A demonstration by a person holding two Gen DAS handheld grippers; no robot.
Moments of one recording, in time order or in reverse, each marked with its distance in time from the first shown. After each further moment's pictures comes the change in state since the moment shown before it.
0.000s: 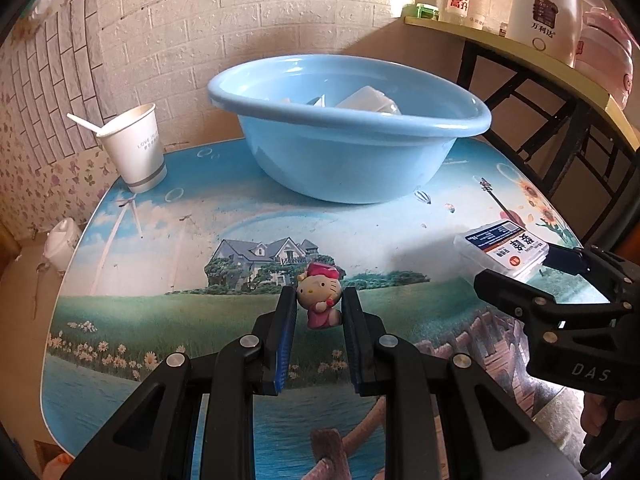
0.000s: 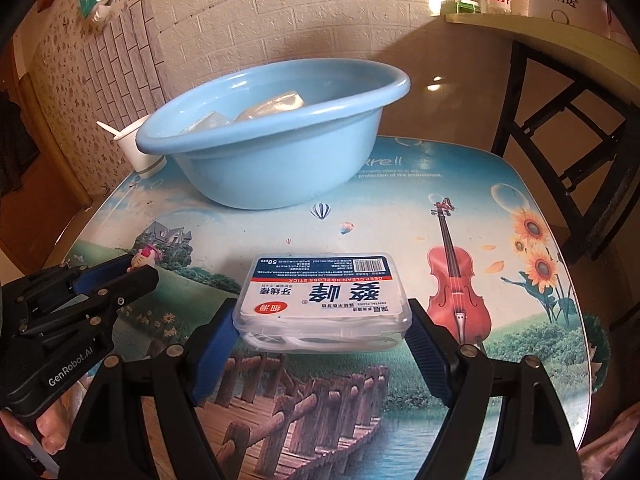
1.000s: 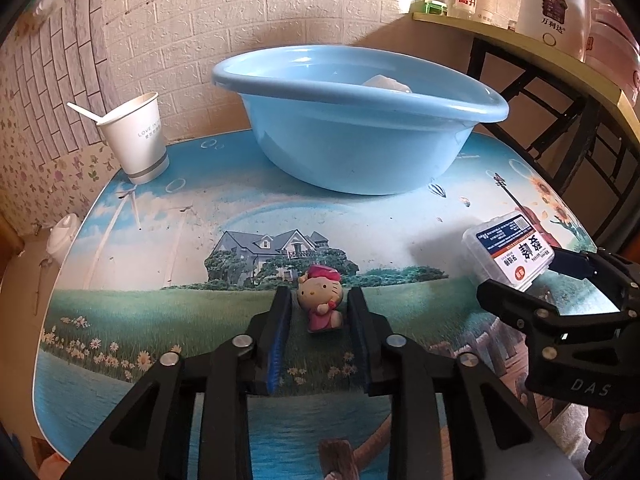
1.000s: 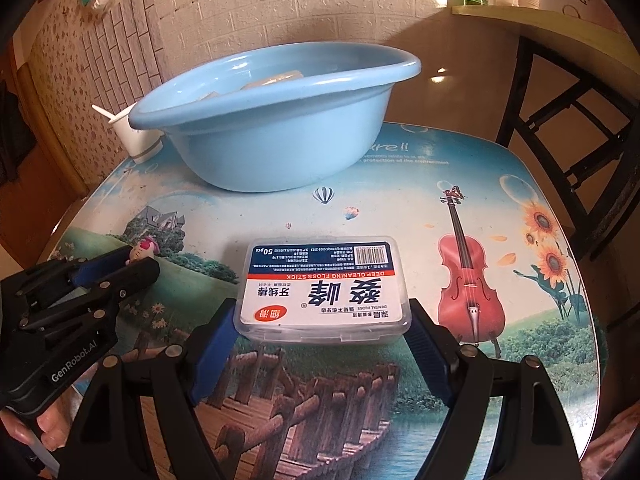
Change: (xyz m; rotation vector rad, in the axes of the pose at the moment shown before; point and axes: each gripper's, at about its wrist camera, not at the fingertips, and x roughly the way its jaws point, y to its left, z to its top) left arm 0.013 0.004 -0.005 -0.006 -0.001 0.025; right arm 0.016 0.008 -0.004 -0.032 0.030 -0.024
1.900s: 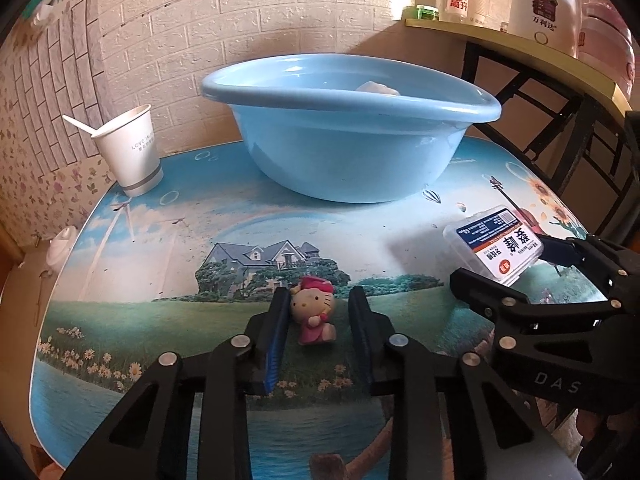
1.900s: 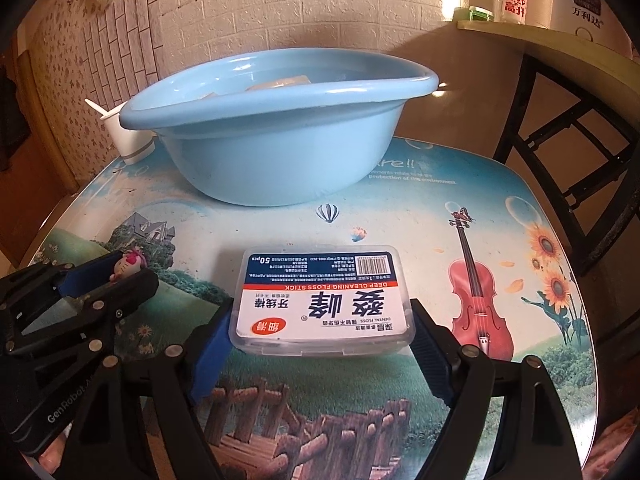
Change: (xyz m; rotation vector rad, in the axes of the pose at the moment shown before) left arm 0.003 -0.006 -0.001 0.026 -0.041 -0.007; right arm 0.015 0.013 0.008 -0.031 -0.042 -0.043
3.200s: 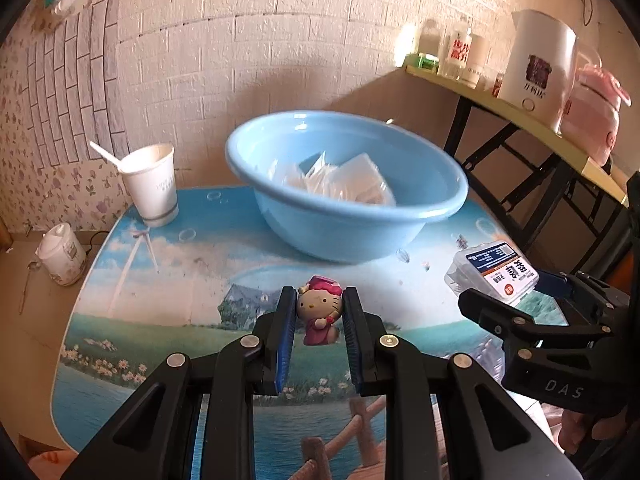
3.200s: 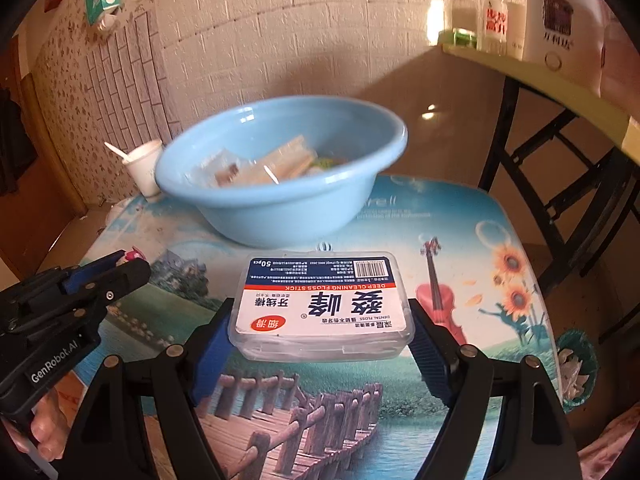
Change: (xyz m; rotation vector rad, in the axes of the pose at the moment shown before) left arm -0.060 0.013 0.032 -0.091 -0.092 -0.071; right arm -0.071 -0.008 0.024 0.043 -0.072 0.026
